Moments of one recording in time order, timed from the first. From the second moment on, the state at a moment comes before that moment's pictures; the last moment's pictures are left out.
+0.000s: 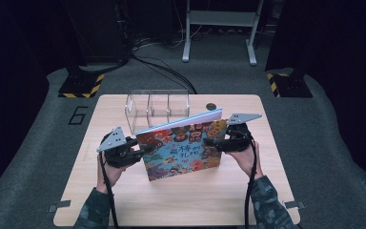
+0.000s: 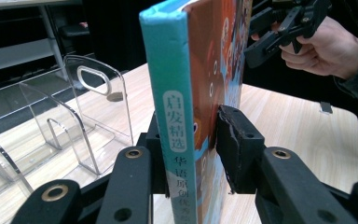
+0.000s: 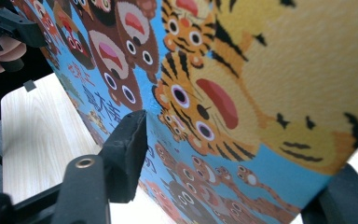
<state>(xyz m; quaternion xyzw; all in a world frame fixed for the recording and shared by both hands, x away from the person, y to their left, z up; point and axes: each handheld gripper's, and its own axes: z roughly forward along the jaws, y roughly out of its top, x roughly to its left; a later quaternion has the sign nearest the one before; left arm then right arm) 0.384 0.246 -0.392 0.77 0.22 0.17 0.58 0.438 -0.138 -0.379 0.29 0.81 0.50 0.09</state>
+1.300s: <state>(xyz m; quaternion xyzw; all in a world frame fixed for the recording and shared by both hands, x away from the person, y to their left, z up) 0.382 0.248 -0.384 0.80 0.19 0.15 0.56 0.454 -0.136 -0.376 0.33 0.80 0.49 0.13</state>
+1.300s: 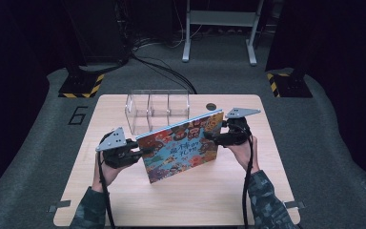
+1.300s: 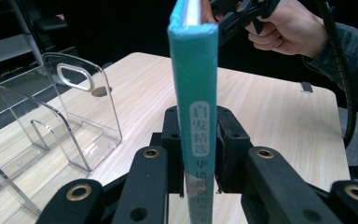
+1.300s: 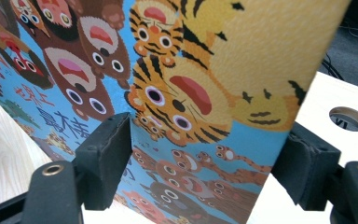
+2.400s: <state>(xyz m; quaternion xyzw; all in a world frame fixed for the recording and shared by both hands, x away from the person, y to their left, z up) 0.397 0.208 -0.344 0.81 0.19 0.14 0.54 0.449 -0.137 -0.376 0.33 0.80 0.49 0.14</state>
